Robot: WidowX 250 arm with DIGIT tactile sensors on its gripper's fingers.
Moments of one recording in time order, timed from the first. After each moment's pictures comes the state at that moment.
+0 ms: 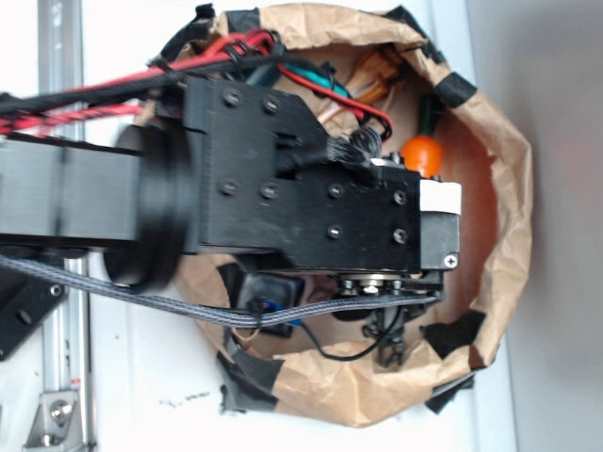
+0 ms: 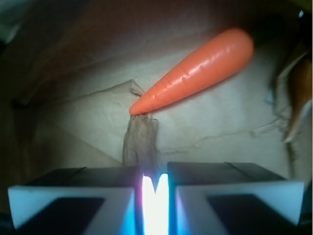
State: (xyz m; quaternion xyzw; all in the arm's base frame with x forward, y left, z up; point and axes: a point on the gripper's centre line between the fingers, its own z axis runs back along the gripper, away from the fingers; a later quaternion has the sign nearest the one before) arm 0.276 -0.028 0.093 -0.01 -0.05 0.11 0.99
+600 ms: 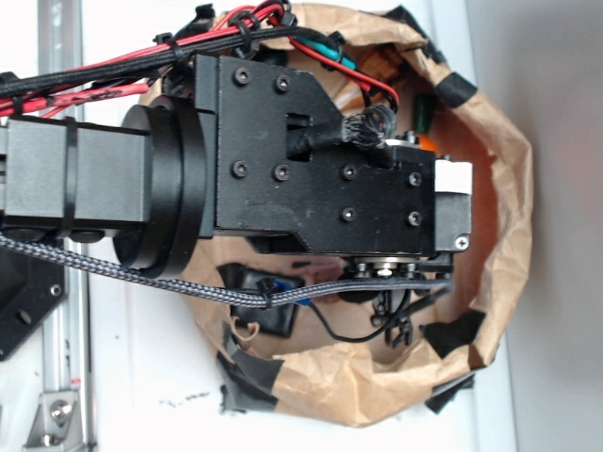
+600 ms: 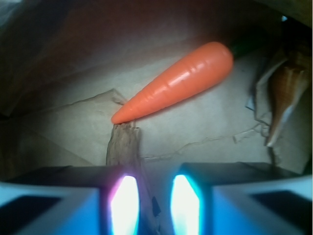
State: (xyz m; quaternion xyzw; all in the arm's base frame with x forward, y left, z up) arm 0.278 -0.022 0.079 -0.01 -0.04 0.13 0.99
